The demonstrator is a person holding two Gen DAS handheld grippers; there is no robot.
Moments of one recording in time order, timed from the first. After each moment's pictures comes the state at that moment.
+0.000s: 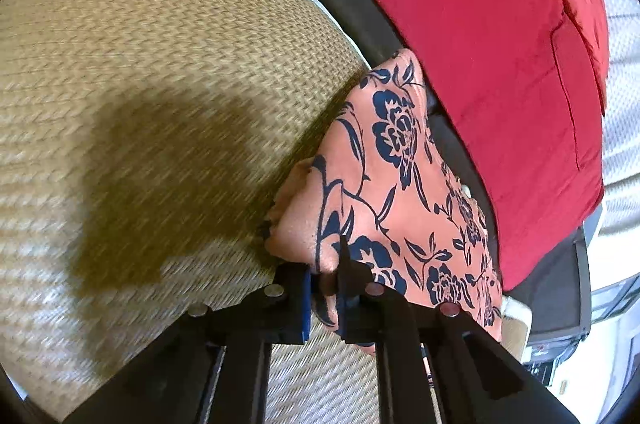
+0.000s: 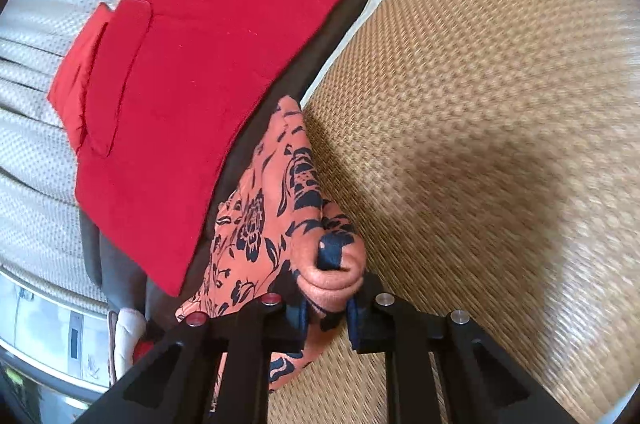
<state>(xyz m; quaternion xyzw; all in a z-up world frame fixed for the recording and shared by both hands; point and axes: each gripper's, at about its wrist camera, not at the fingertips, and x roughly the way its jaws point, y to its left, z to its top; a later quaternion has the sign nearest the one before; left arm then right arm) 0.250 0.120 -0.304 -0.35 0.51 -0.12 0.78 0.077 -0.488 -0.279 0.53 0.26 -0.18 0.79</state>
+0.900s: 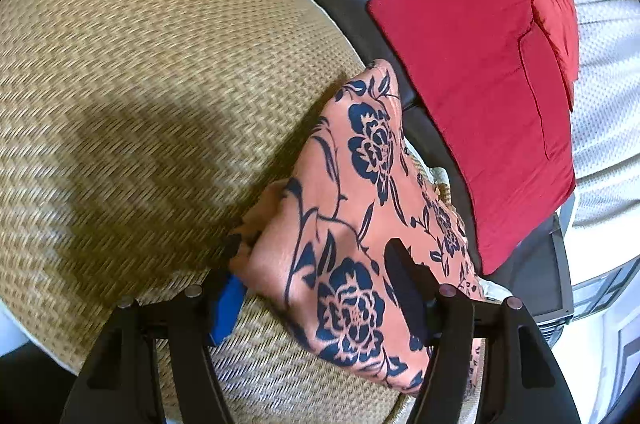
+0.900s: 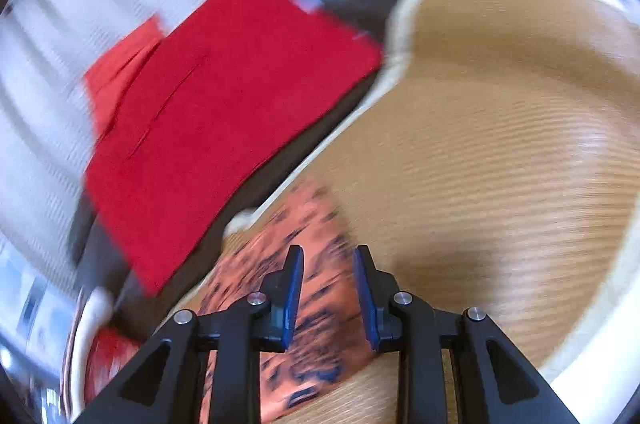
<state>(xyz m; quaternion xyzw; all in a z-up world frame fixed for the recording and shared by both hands) 0.197 0.161 -0.303 -0.38 0.47 -0.14 0.78 -0.012 -0.447 -0.216 0.40 0.22 -0.22 0.86</state>
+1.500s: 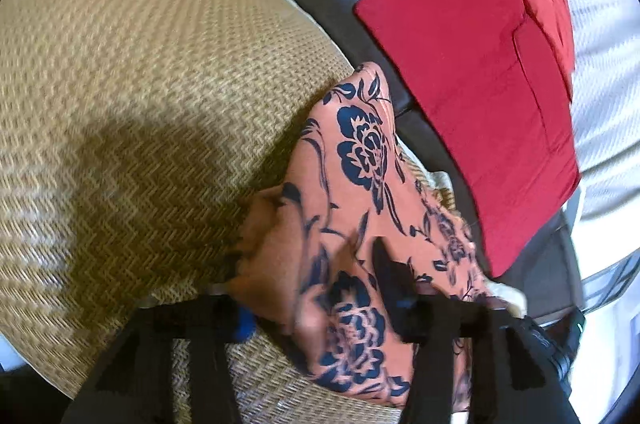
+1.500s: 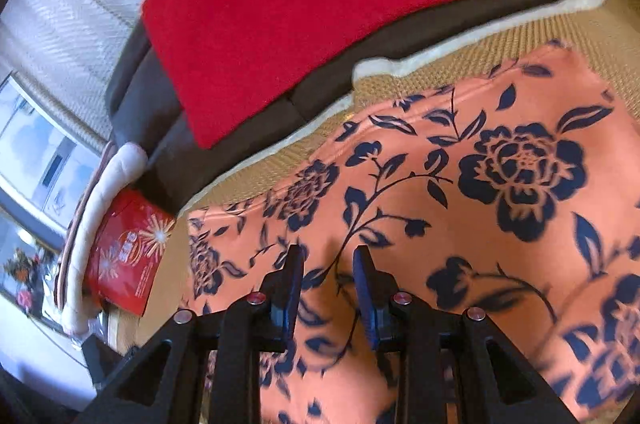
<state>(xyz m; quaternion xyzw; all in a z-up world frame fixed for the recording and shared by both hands) 0.222 0.131 -0.301 -0.35 0.45 -0.14 0.81 0.166 -0.346 -0.264 0.35 0.39 -0.03 0.85</state>
